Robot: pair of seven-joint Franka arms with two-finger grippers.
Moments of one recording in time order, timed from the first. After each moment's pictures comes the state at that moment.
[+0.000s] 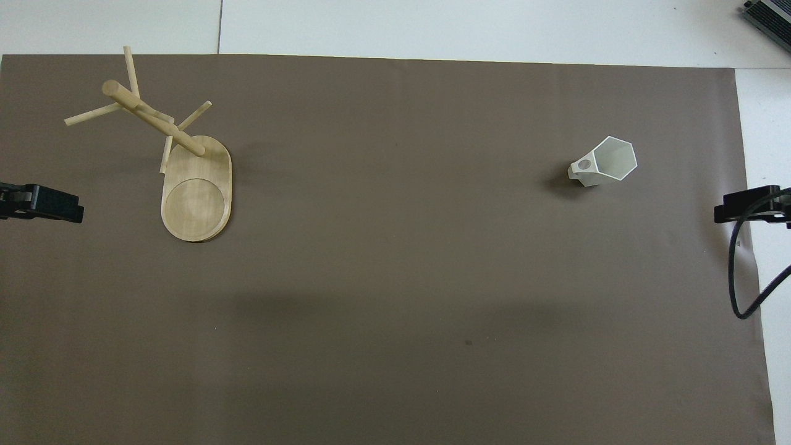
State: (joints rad) left arm 0.01 -0.06 -0.04 -1.66 0.01 1.59 0.07; right arm -0.16 -0.07 0.06 -1.65 0.01 1.59 -0.02
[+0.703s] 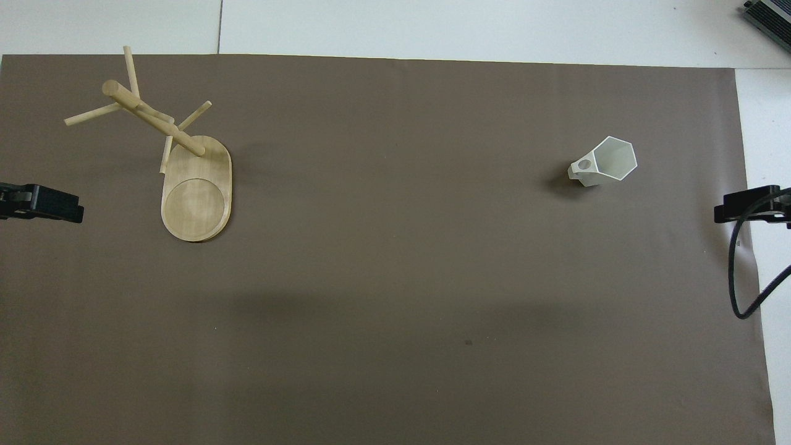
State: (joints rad) left arm 0.01 -0.06 -0.04 -1.66 0.01 1.59 0.07; right arm -0.16 -0.07 0.06 -1.65 0.01 1.59 -0.02
